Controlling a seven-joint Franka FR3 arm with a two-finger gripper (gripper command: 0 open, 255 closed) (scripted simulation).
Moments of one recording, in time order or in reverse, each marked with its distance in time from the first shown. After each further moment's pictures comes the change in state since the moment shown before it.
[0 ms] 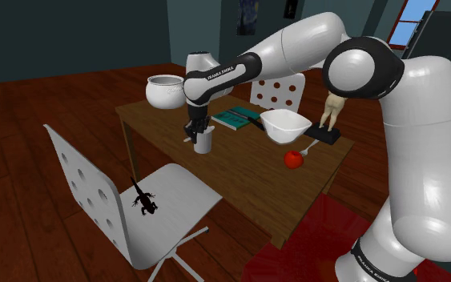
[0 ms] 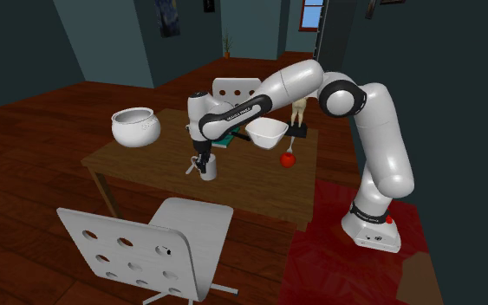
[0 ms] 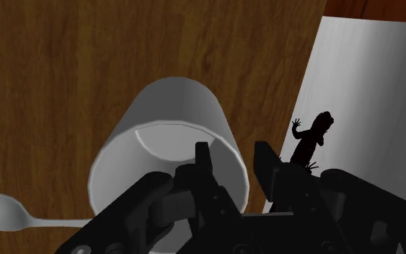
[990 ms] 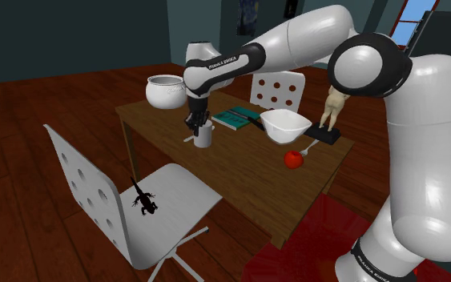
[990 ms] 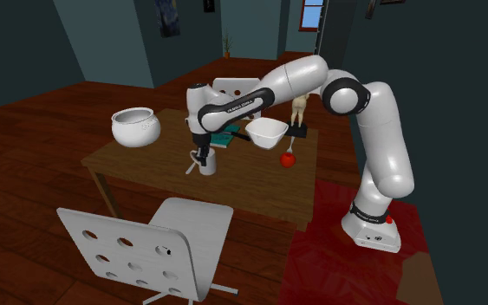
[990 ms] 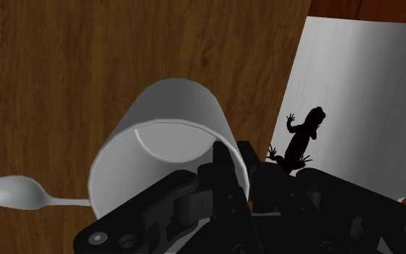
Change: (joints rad) arm -0.002 -0.031 0.002 0.034 0.004 -0.065 -0.003
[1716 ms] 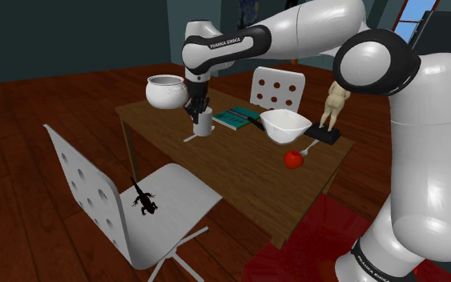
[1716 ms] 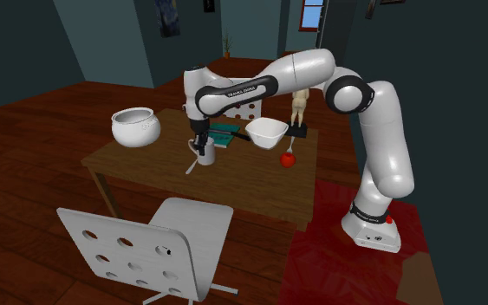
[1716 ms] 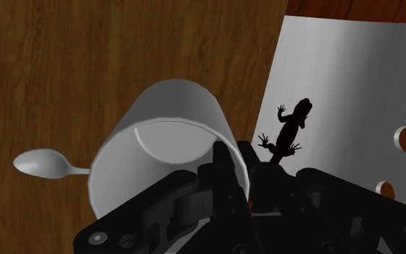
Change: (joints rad) arm 0.001 -0.031 0.002 0.102 0.004 -0.133 -0.002
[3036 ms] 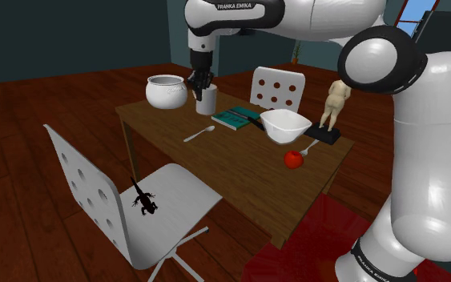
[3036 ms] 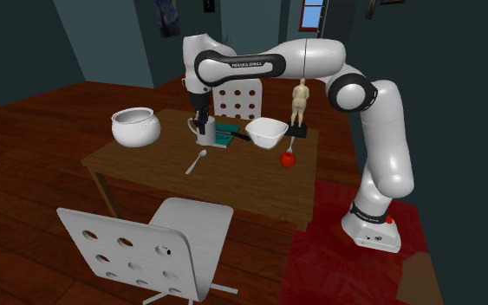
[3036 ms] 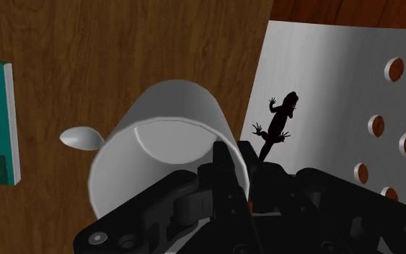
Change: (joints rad) arm -0.010 -0.027 -0.002 0.208 0.006 -0.235 -0.021
